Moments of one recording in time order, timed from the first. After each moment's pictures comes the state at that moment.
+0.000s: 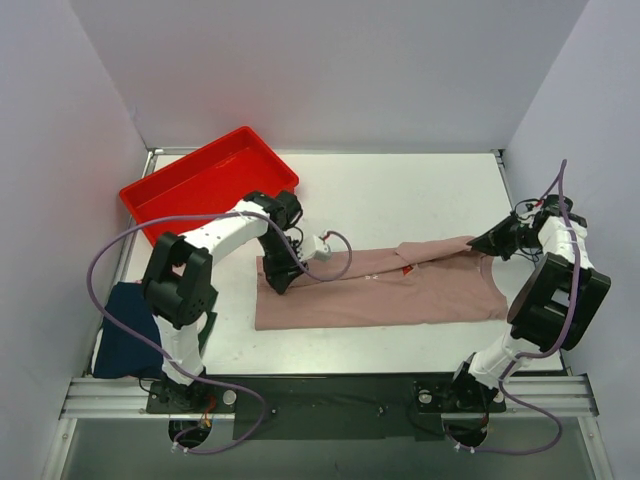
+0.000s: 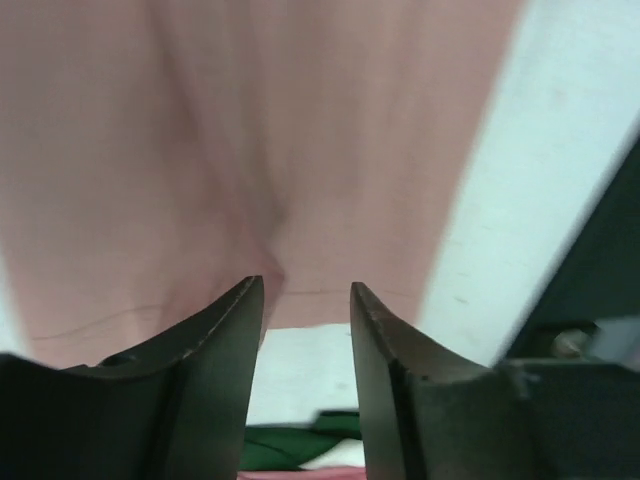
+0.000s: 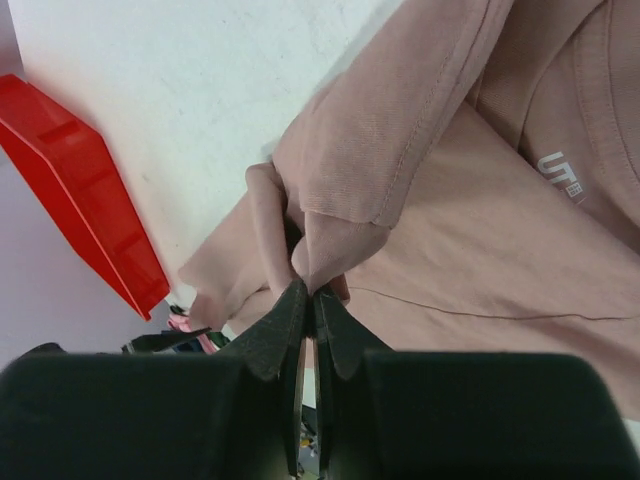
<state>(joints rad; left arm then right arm) -0.54 1.90 1.49 -1.08 0.35 0.78 -0.52 1.67 1.18 -0.76 -0.61 0.44</state>
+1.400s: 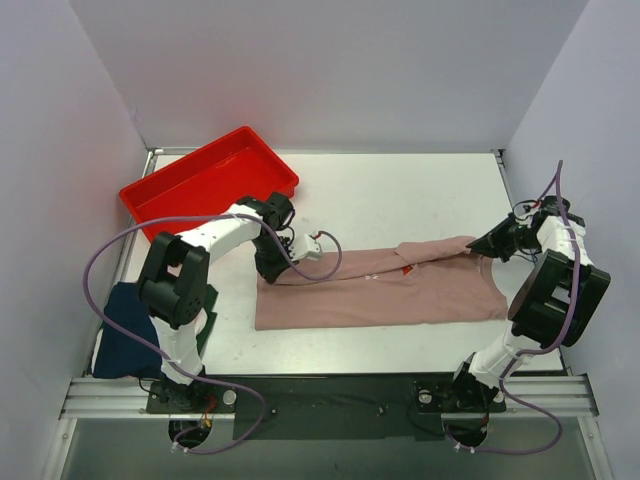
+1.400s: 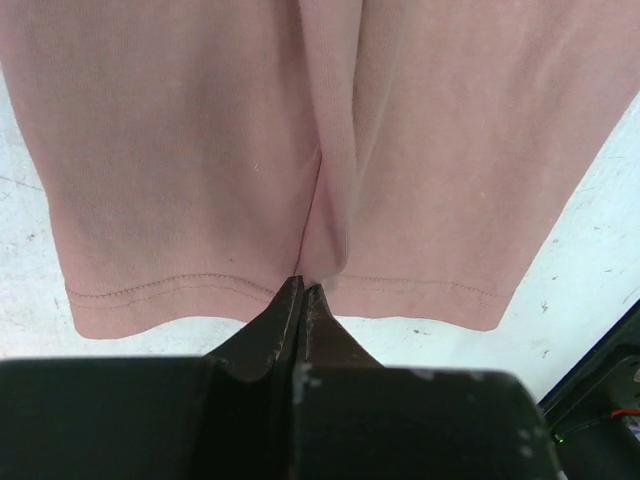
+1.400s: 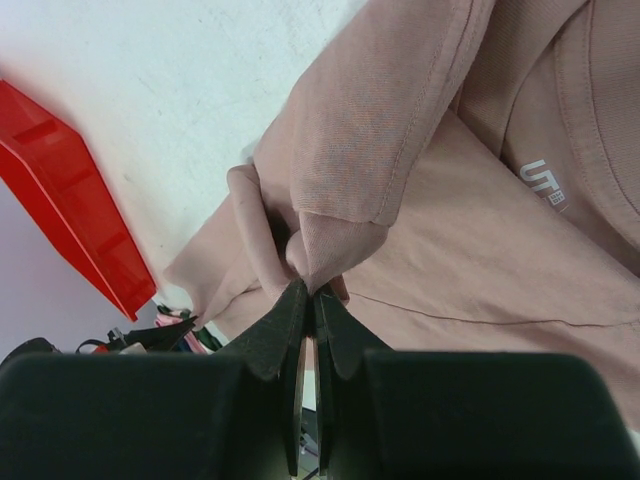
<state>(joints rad) -0.51 1.89 1.38 -1.02 0.26 0.81 -0.51 1.70 1.18 -0.77 -0.59 0.41</state>
